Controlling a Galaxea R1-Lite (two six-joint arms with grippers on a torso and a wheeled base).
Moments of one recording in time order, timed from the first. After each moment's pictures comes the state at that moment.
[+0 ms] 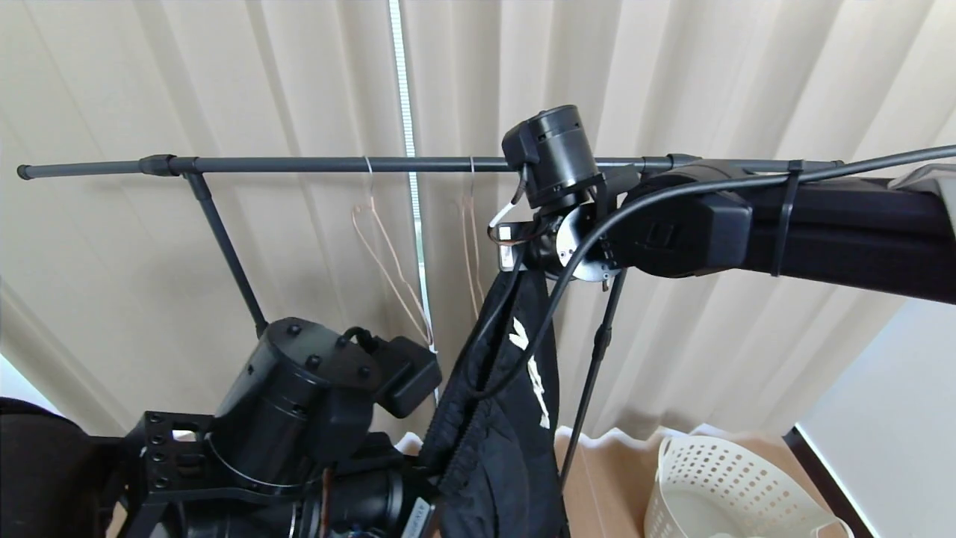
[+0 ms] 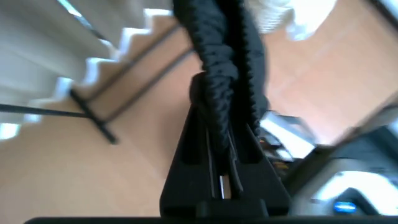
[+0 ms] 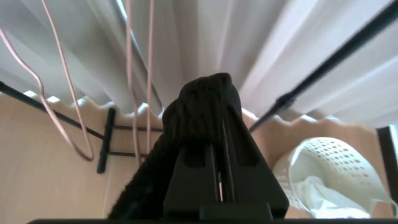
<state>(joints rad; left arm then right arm) -0.90 1.56 -0.79 -0.02 0.08 -0.20 0.74 2.18 -1.98 0.38 -0.61 0.37</state>
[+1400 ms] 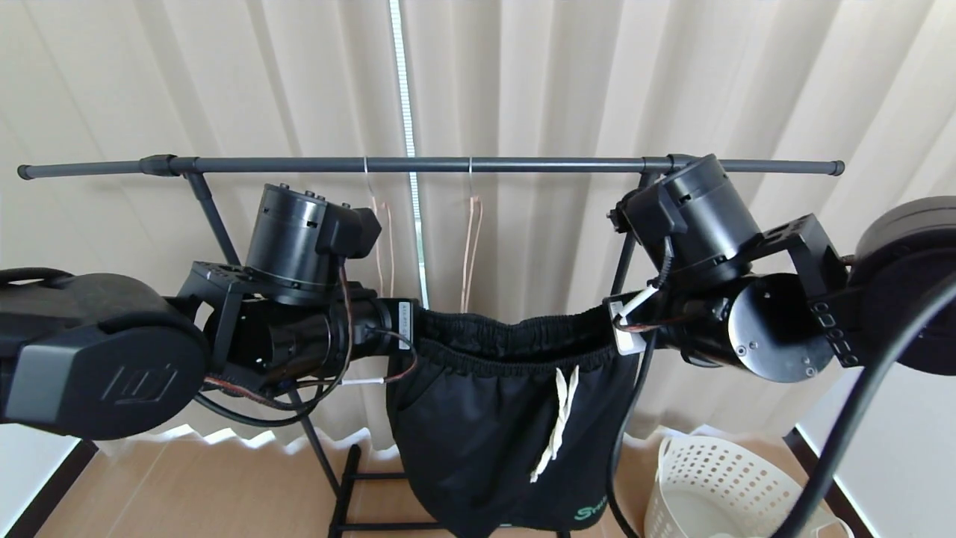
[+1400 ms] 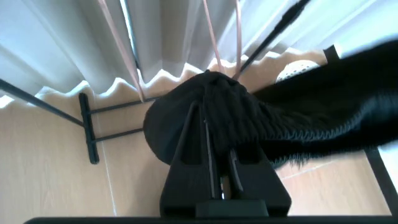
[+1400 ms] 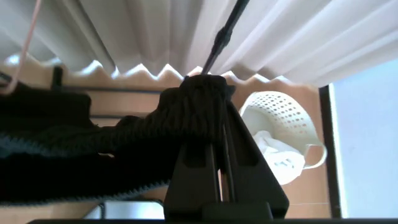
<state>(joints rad) -0.61 1.71 -1.06 -0.10 0.22 -0.29 0.75 1.76 -1.33 0.38 -0.70 0.36</state>
